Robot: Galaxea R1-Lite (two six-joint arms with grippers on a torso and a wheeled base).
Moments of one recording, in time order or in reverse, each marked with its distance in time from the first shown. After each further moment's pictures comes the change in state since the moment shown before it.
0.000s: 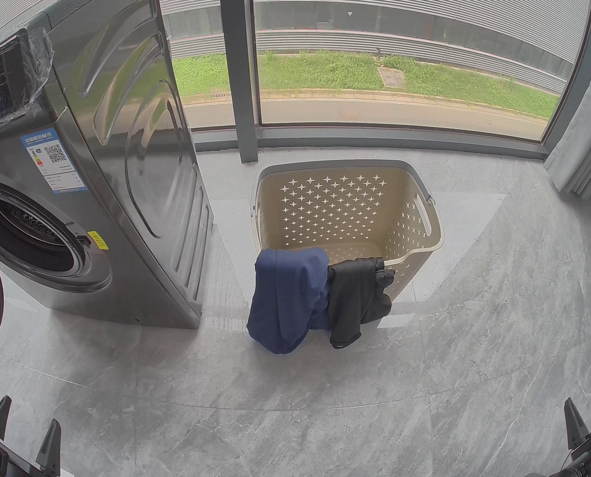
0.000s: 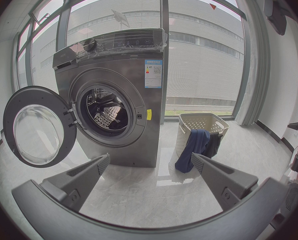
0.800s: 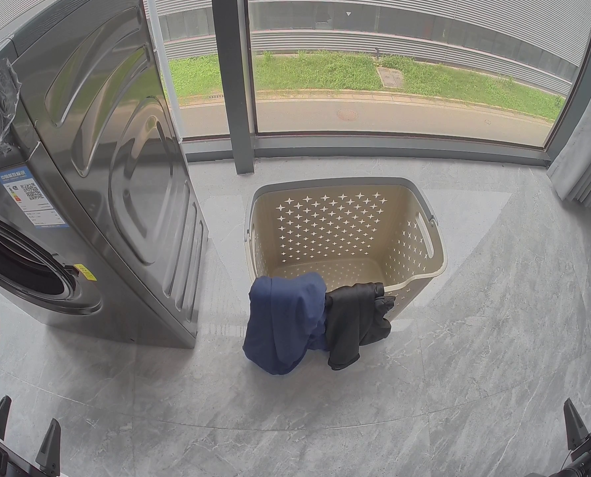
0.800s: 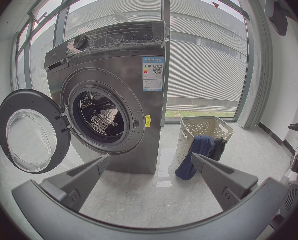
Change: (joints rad) left arm 0.000 0.000 0.000 0.000 0.004 -0.005; right arm -0.001 0.000 0.000 -0.002 0.014 -0.009
